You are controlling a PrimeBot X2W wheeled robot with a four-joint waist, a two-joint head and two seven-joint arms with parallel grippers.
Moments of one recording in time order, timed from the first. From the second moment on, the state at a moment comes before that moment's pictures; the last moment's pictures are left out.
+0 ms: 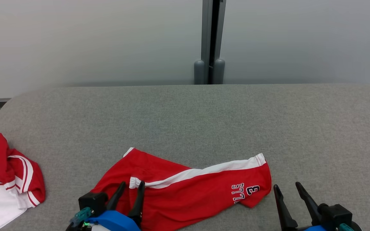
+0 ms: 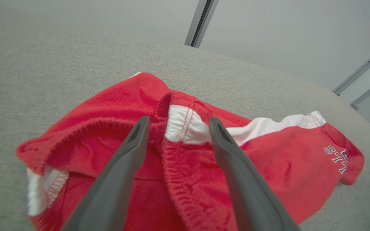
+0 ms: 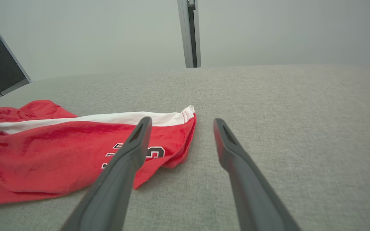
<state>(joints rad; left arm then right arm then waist) -0.19 0.15 -0.48 0.67 -0.65 -0.13 -0.26 0.04 -0.05 0.06 0.32 0.15 0.13 -0.26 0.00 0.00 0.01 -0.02</state>
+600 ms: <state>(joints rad) -0.25 0.23 -0.69 0.61 -0.84 -0.13 -0.26 0.01 -0.05 0.10 0.33 0.15 0.13 -0.26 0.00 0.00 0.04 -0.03</state>
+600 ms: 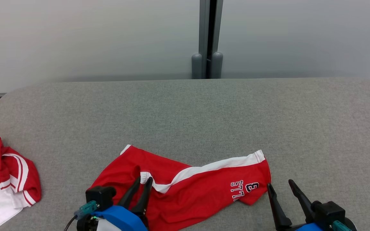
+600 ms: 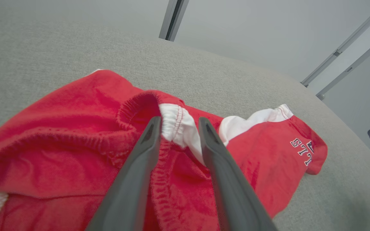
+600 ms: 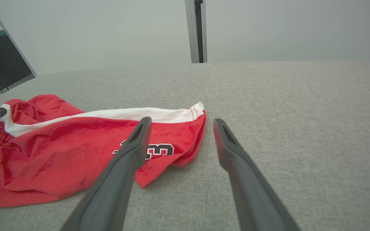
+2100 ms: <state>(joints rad) -0.25 0.25 -0.78 0.44 -0.81 -0.13 -0.26 -0.43 -0.05 -0.18 0.95 0.02 0.13 -0.26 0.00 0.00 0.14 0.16</state>
